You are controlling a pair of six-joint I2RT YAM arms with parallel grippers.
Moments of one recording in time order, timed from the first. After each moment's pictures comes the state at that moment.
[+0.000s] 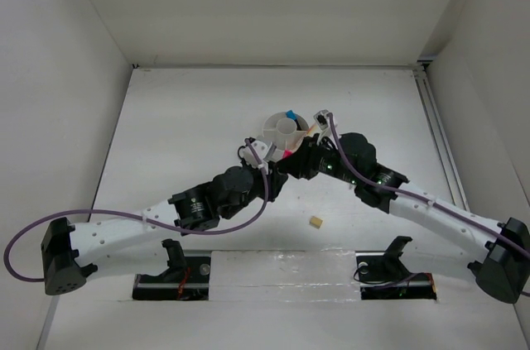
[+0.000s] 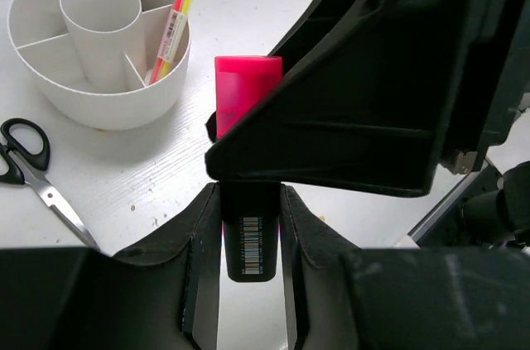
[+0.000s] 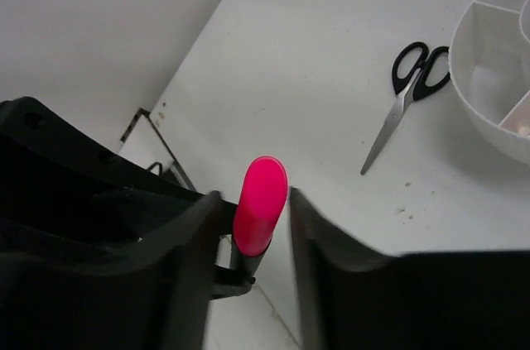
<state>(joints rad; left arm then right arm) -1.18 0.97 0.74 -0.07 -0.40 -0.43 0.80 1.07 0.77 0.10 -0.20 0.64</state>
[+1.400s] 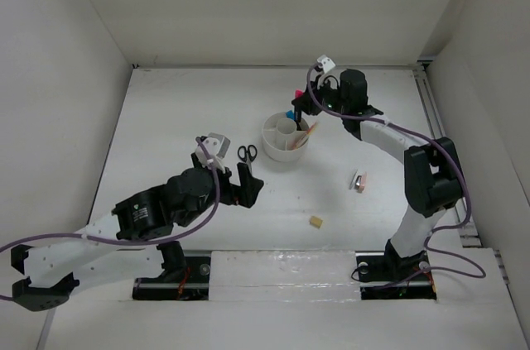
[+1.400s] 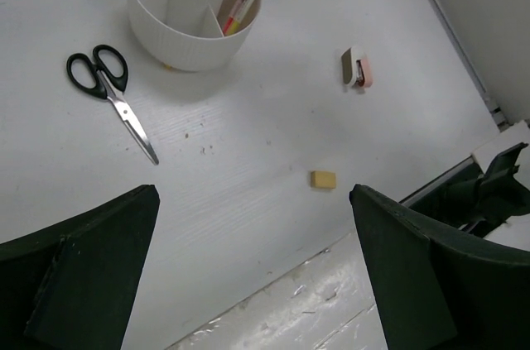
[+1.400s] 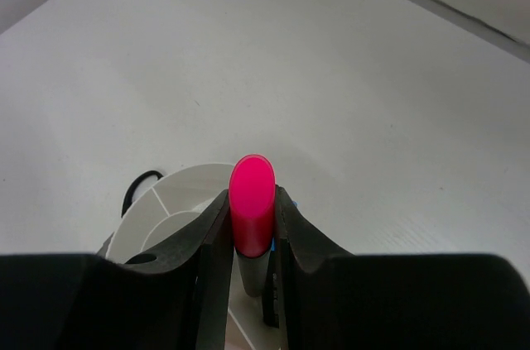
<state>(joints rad) -1.18 0.69 0.91 -0.62 -0.48 -0.60 0.33 1.77 1.22 0.30 -0.57 0.06</state>
